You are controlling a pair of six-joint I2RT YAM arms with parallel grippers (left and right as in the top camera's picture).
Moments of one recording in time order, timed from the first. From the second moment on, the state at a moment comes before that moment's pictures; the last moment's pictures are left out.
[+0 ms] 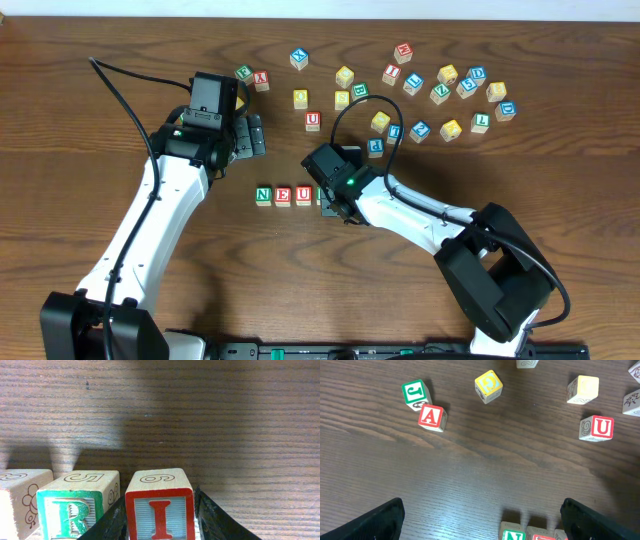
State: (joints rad) left arm -0.21 1.52 1.21 -0.73 -0.16 -0.33; right arm 0.75 1.92 1.18 -0.55 0.20 0.69
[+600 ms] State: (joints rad) left arm -0.21 1.52 1.21 -0.73 -0.16 -0.33; right arm 0.75 1.92 1.18 -0.56 0.20 0.69
